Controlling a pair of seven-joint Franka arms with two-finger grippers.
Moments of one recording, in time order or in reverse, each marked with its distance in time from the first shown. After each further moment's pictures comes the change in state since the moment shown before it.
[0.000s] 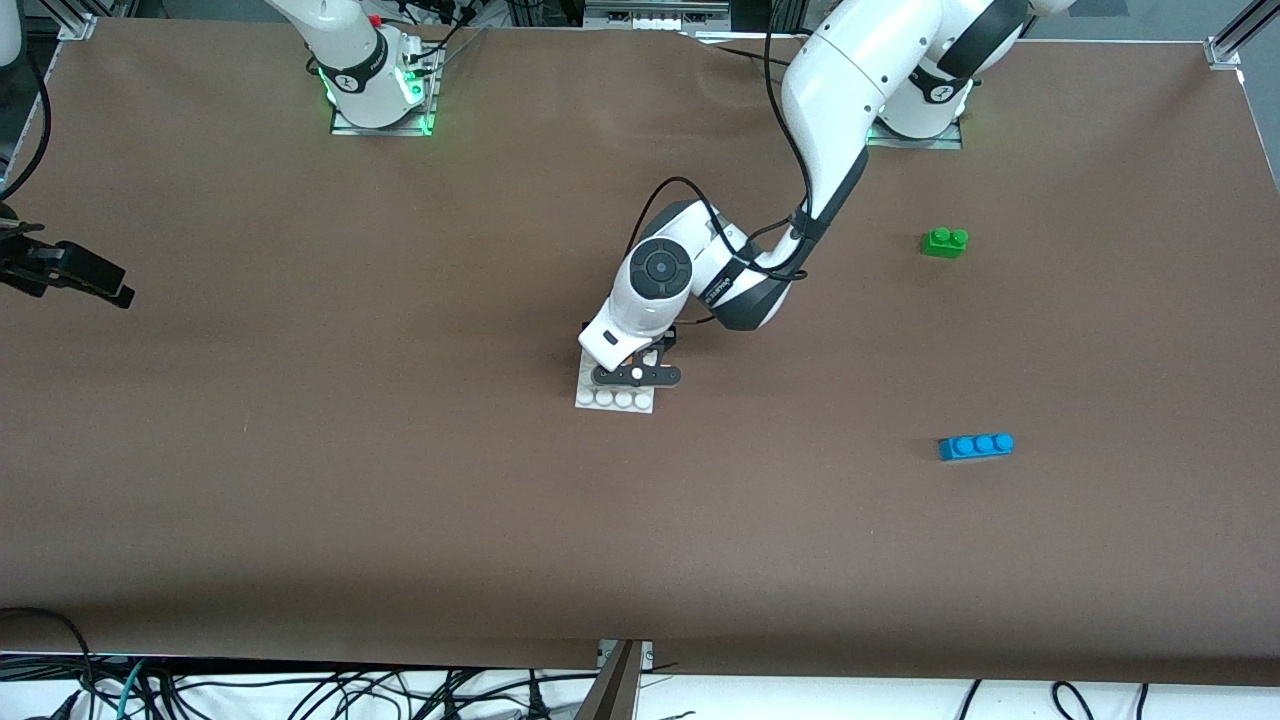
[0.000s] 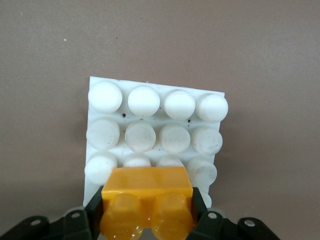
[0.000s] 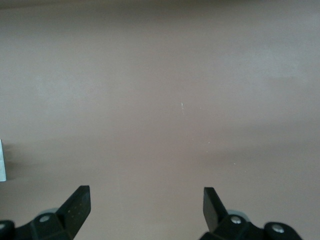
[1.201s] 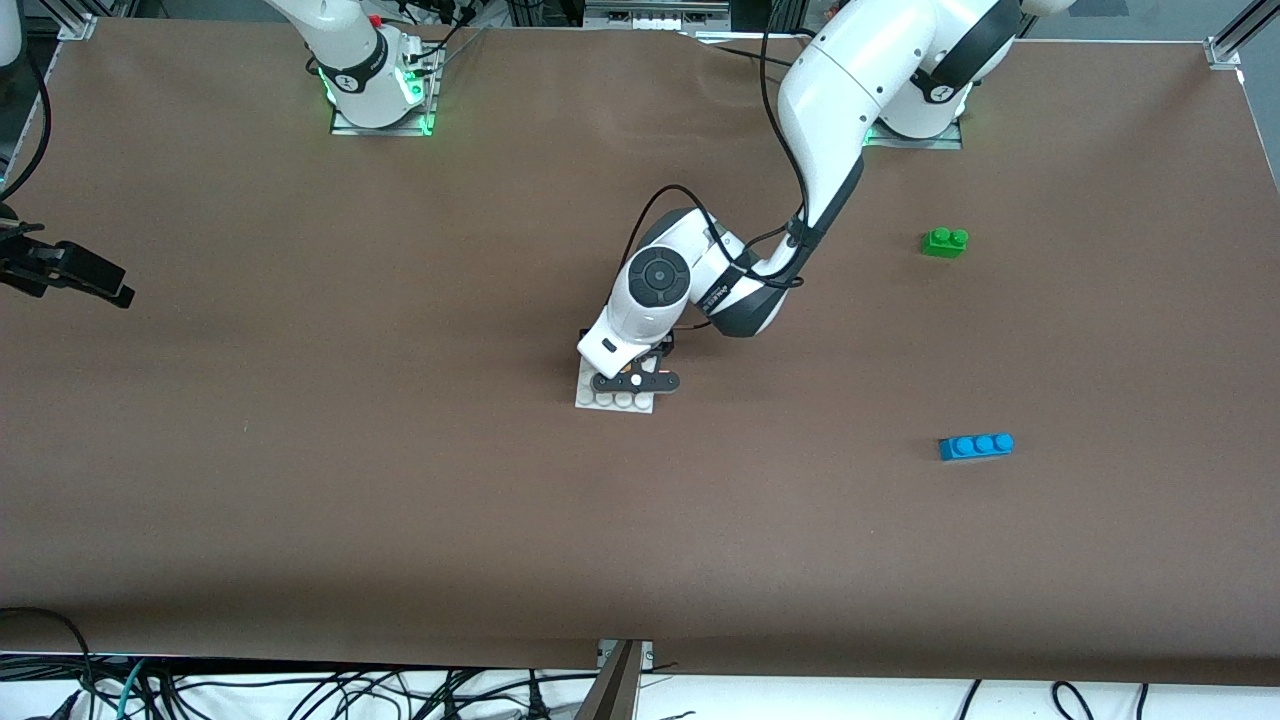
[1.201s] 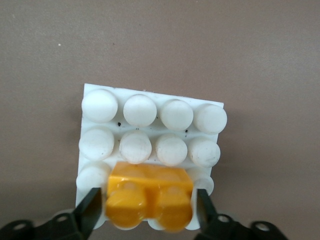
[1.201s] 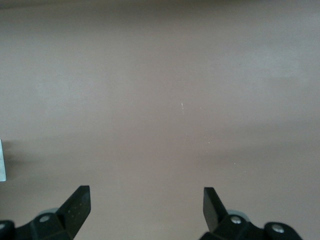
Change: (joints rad) left arm -0.001 0.036 0.000 0.047 0.000 0.001 -0.026; right arm 0.000 0.000 0.000 0.000 0.000 0.000 0.000
